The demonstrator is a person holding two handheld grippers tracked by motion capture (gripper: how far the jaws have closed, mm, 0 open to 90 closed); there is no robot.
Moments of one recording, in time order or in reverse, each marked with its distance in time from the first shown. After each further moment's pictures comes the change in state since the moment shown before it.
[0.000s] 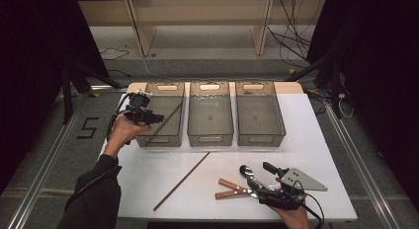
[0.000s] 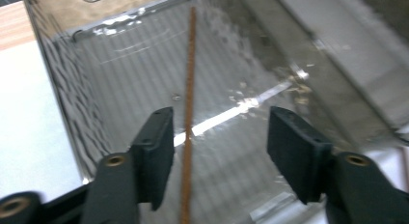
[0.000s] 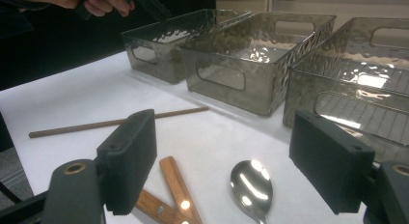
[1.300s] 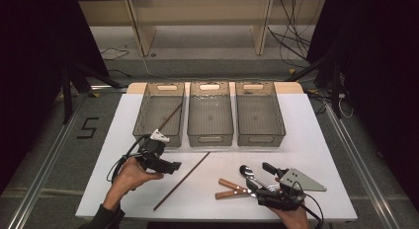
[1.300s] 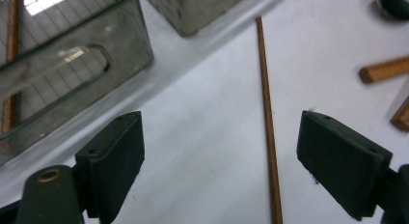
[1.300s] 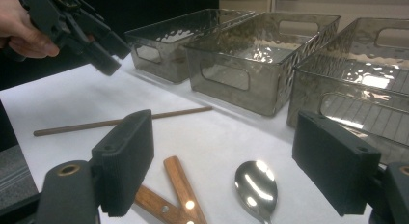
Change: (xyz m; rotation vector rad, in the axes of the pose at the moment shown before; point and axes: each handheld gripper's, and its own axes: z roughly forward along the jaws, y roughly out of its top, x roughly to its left) left arm -0.096 -0.087 -0.022 0.096 -0.144 0.146; right arm 0.003 0.000 0.000 0.002 0.009 -0.006
